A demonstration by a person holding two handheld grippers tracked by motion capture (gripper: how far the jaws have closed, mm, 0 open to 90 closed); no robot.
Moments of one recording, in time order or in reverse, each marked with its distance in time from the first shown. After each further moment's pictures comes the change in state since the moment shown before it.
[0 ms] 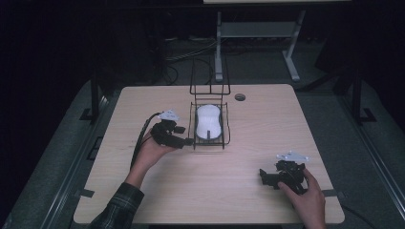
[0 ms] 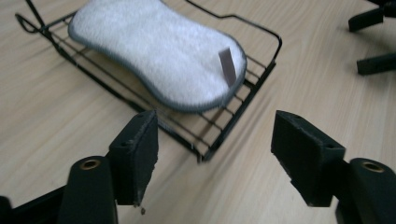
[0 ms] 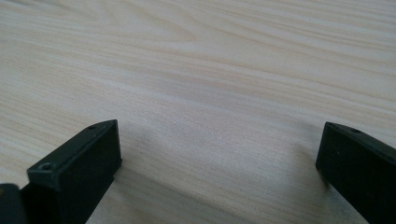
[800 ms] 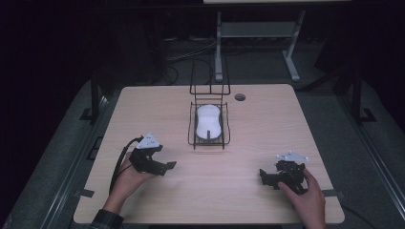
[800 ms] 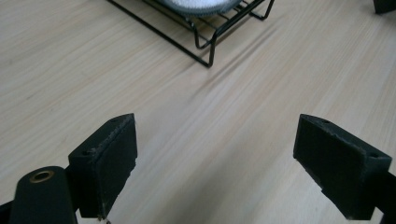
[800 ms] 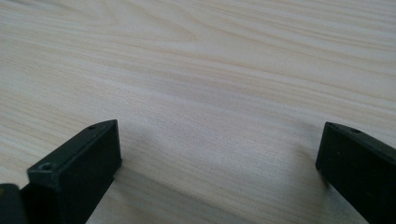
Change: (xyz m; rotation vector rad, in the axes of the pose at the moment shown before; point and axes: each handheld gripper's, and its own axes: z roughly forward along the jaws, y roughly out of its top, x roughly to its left) left arm -0.030 -0.076 -0.047 0.006 0.146 0.014; right arm 0.000 0.000 0.000 0.000 0.000 -0.001
